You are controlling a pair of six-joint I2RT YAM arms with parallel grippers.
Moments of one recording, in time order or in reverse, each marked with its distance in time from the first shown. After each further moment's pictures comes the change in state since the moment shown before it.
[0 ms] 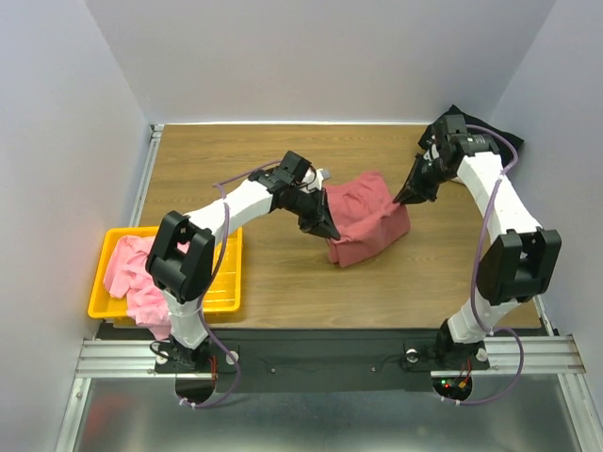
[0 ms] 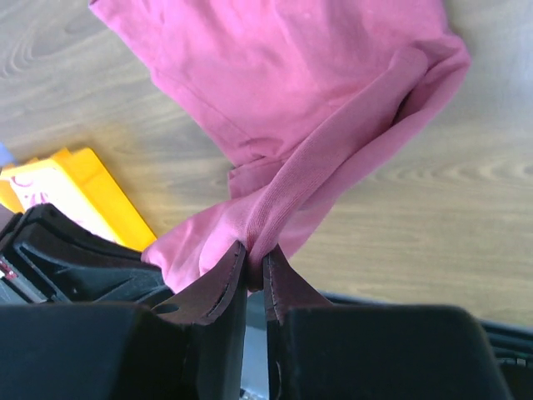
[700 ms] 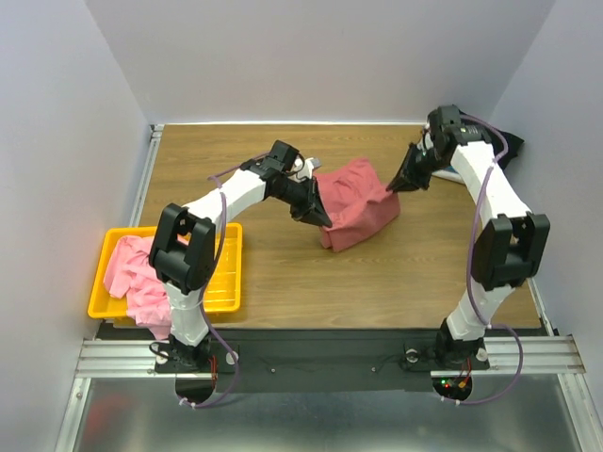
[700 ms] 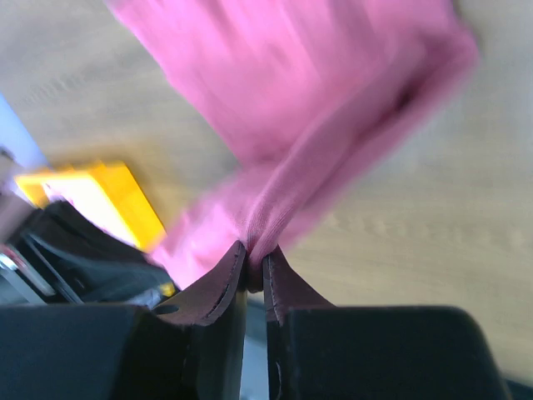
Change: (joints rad) left arm 0.095 0.070 0.082 -0.020 0.058 0.065; right arm 0.002 0.176 0.182 0.052 -0.058 -0.008
